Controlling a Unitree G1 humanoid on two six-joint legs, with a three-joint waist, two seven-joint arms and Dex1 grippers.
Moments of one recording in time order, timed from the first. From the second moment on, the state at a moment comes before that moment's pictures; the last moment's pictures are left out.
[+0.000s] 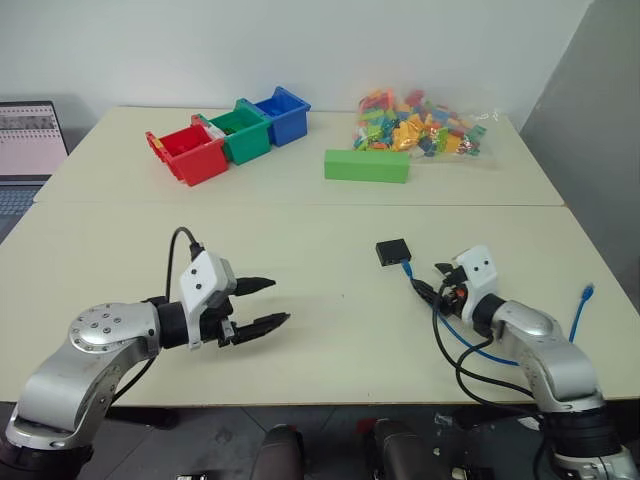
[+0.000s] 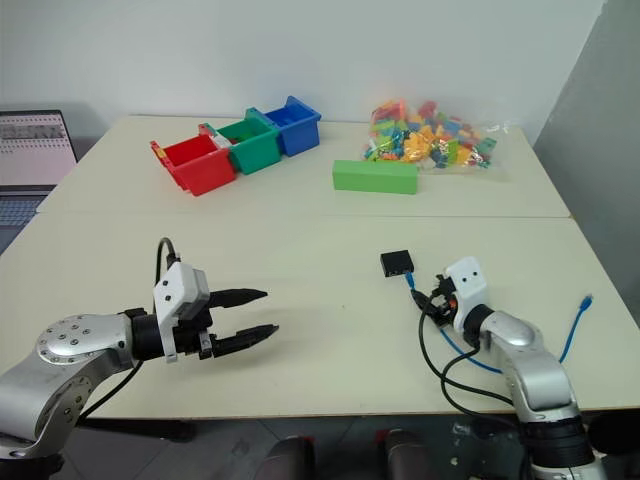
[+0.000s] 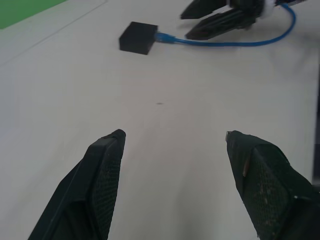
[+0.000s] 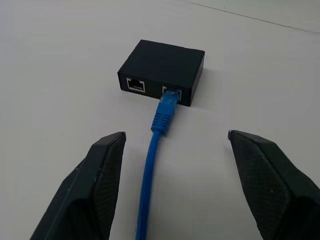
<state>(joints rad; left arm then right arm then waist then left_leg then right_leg) -0.04 0.84 0.13 -0.50 -0.56 0.57 -0.97 -0.23 -0.37 0.03 -0.18 0.24 0.59 0.42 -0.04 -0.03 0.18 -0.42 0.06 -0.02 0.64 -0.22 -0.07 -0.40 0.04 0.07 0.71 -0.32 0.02</state>
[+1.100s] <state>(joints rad) -0.14 0.78 0.13 -0.33 -0.67 0.67 -0.98 -0.37 -0.56 0.29 -0.17 -0.02 0.34 0.55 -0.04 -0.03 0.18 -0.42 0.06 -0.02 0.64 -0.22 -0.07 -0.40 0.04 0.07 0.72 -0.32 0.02</state>
